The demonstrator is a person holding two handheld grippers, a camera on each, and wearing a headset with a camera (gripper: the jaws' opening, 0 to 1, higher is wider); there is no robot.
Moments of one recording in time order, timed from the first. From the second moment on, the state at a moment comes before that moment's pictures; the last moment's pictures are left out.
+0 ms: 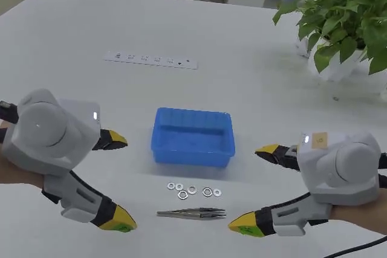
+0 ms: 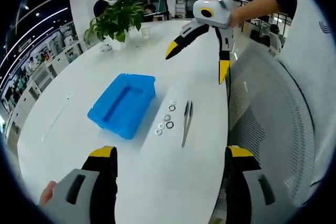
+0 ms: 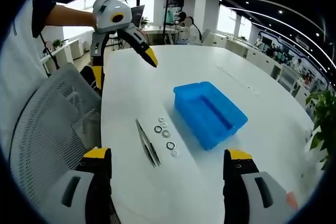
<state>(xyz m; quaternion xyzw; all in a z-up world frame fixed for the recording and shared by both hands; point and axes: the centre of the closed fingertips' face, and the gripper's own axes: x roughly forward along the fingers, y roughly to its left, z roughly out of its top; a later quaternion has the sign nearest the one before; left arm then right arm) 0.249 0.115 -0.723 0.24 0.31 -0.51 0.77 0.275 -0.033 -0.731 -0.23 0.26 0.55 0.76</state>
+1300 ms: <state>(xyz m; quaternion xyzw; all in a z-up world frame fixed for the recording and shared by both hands) 0.253 0.116 -0.732 0.23 0.32 -0.50 0.77 0.281 -0.032 -0.740 -0.24 0.27 0.55 0.75</state>
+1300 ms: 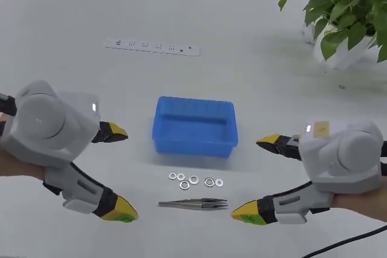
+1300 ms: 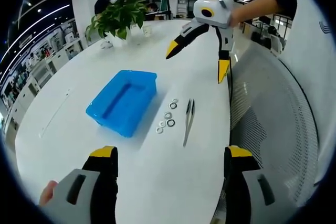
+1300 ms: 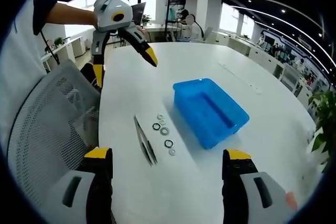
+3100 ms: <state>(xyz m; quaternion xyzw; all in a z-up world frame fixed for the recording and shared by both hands) 0.247 0.073 -0.813 0.26 0.35 -0.53 0.73 0.253 0.024 -0.803 -0.27 0.33 0.64 0.64</state>
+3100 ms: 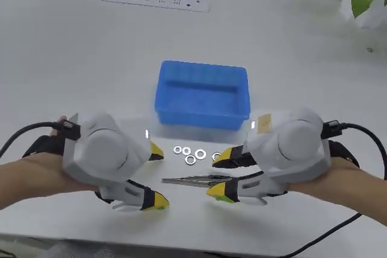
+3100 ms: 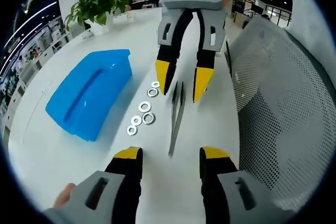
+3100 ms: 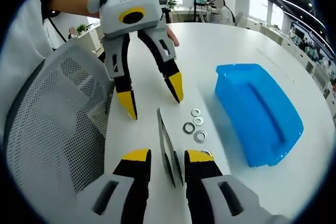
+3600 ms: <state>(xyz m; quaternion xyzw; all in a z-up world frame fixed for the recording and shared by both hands) 0.247 0.061 -0.814 0.27 0.34 -0.55 0.71 0.253 0.020 -0.817 -0.36 0.31 0.65 0.60</state>
